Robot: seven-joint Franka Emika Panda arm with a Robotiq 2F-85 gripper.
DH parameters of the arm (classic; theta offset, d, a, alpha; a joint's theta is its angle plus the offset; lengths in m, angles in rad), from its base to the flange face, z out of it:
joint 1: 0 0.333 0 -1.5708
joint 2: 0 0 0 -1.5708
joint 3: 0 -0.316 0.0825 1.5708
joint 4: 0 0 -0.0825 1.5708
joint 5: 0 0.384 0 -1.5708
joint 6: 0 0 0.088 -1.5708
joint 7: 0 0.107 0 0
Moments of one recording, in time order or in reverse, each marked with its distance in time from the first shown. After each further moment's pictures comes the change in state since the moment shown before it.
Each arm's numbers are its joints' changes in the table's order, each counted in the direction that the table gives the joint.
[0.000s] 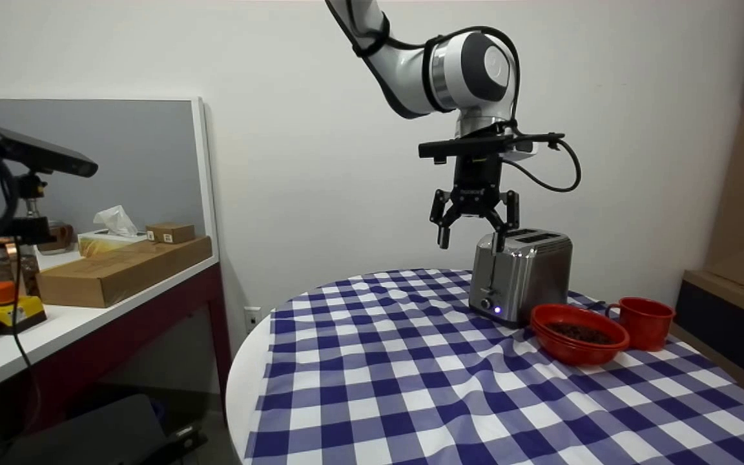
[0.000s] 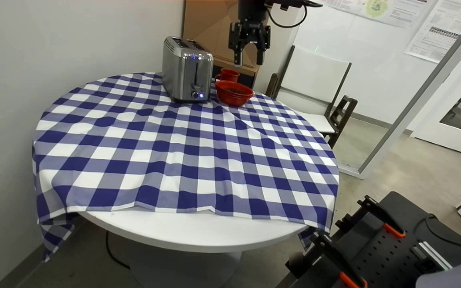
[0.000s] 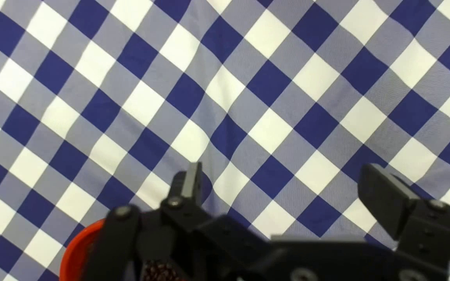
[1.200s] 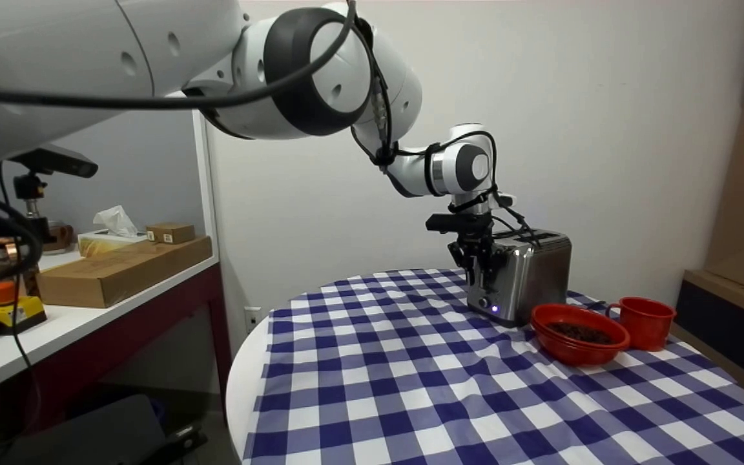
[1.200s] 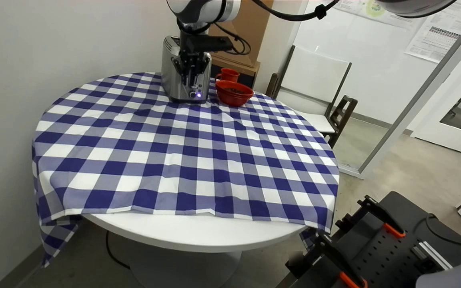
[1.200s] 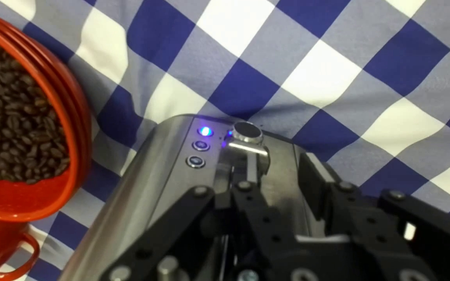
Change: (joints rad) arm 0.097 0.604 0.006 -0.667 -0.014 -0.252 0.179
